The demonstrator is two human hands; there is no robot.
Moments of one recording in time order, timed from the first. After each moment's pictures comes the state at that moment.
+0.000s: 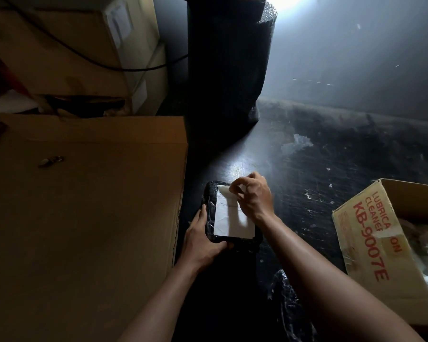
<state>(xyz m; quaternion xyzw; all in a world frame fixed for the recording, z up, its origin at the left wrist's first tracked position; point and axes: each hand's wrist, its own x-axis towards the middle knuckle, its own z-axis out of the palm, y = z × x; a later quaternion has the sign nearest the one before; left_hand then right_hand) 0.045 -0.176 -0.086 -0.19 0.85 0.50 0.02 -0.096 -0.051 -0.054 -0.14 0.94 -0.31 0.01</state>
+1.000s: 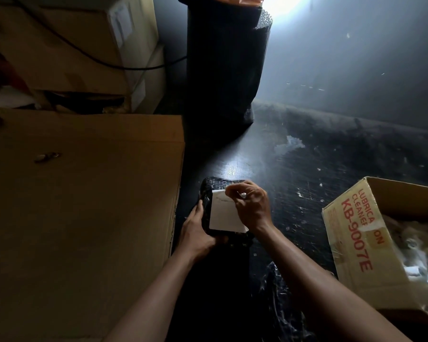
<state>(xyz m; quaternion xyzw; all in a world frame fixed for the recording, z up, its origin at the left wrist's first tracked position) 0.042 -0.173 -0.083 -0.19 0.86 0.48 0.04 -0.057 -0.037 -0.041 -0.13 0.89 -0.44 -0.01</state>
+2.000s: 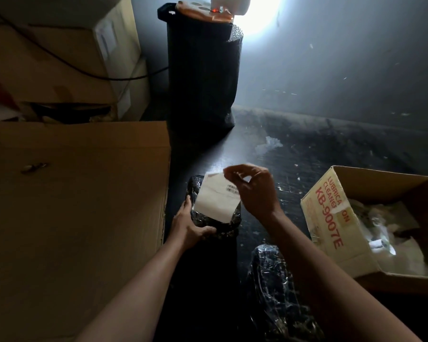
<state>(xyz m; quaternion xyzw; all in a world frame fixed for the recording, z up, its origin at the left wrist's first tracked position) 0.042 -0.171 -0.071 -0.19 0.86 0.46 0.08 -0.020 -0.003 0.052 -0.18 0.86 -0.48 -0.07</state>
